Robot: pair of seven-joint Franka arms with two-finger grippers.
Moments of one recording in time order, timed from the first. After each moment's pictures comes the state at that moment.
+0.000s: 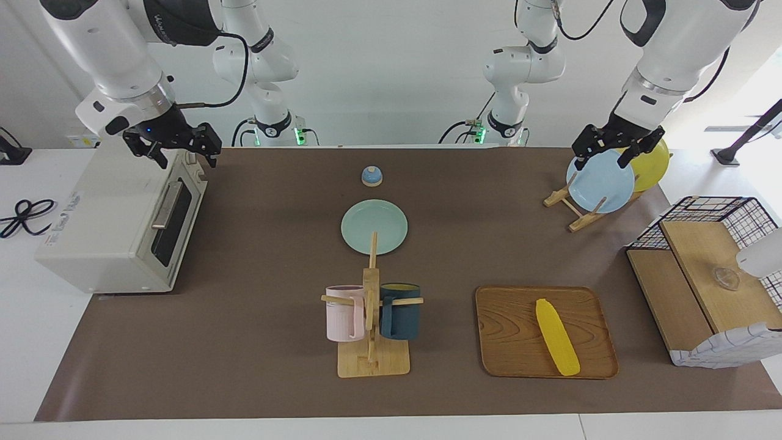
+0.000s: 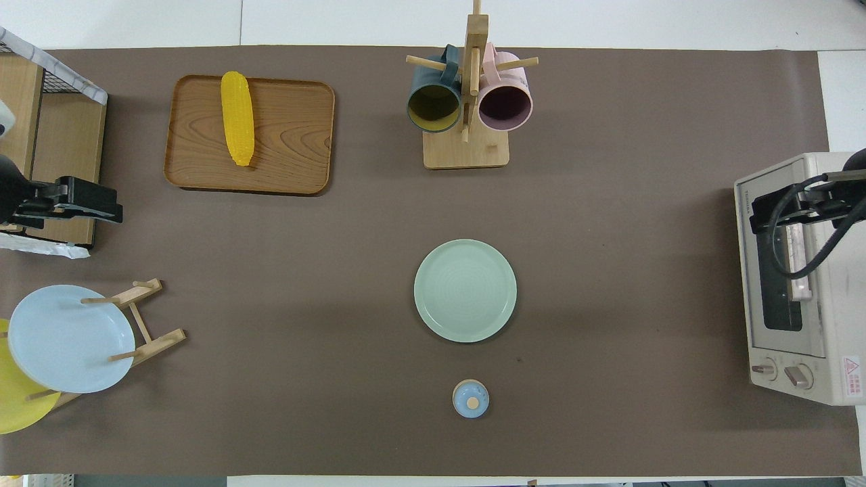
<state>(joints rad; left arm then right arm) -0.05 -0.05 -0.05 -1.63 -0.02 1.58 -0.09 -0.01 0.02 0.00 -1.55 -0.04 1.45 -0.05</state>
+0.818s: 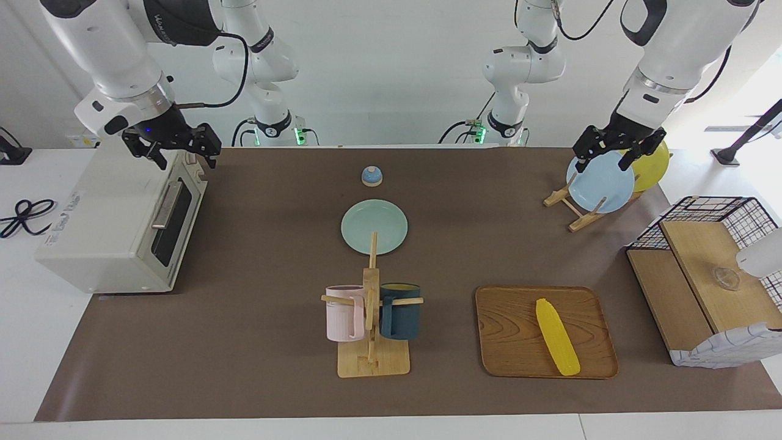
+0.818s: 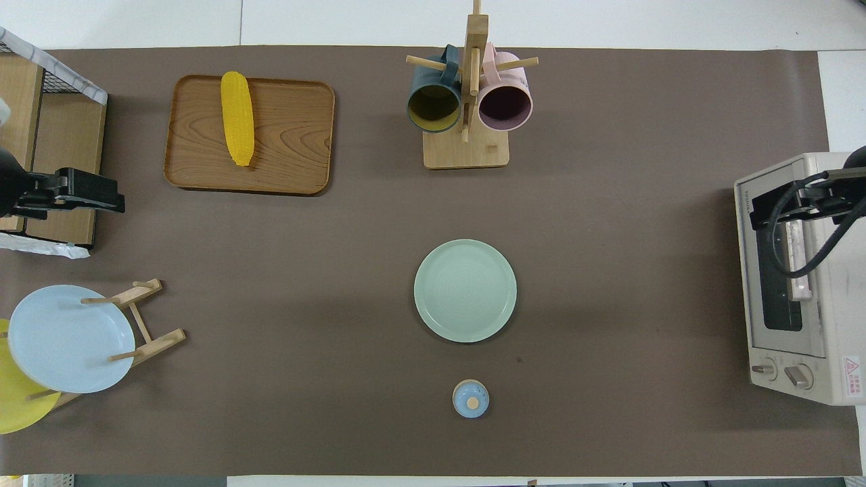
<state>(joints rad) -0.05 -0.04 -0.05 -1.64 -0.05 1.63 -0.09 -0.01 0.02 0.00 -1.56 -0.04 1.47 -0.05</state>
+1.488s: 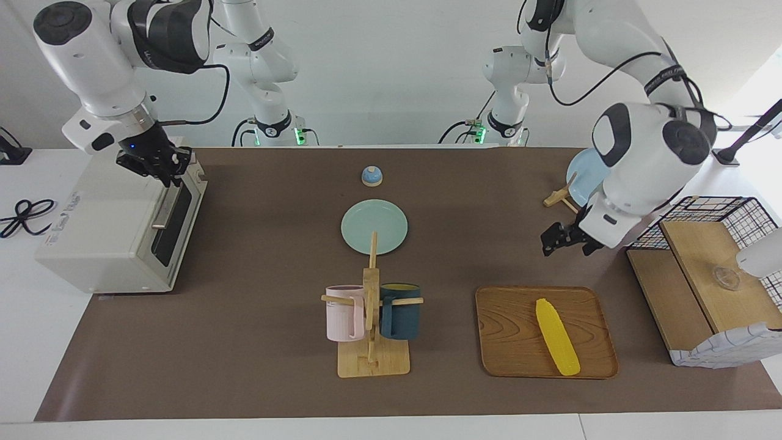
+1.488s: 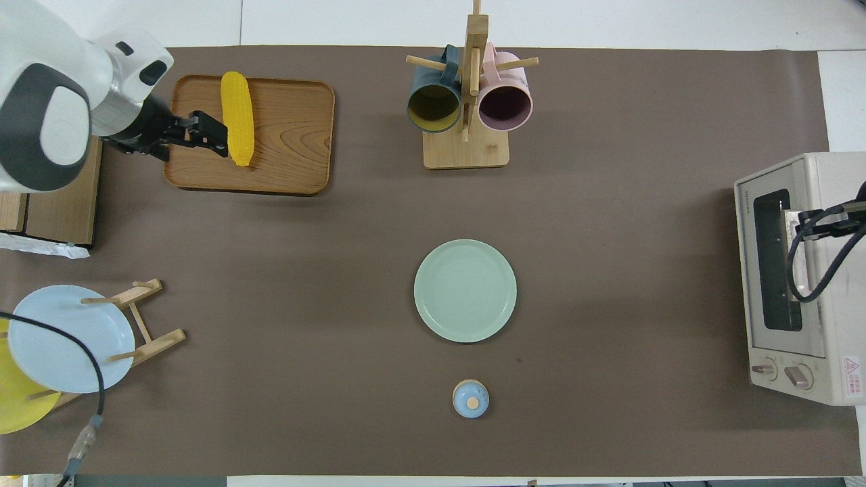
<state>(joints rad) -0.10 0.45 -0.06 -1.40 -0.08 1.82 -0.09 -0.10 -0.08 -0.01 -1.84 -0.10 1.71 -0.19</state>
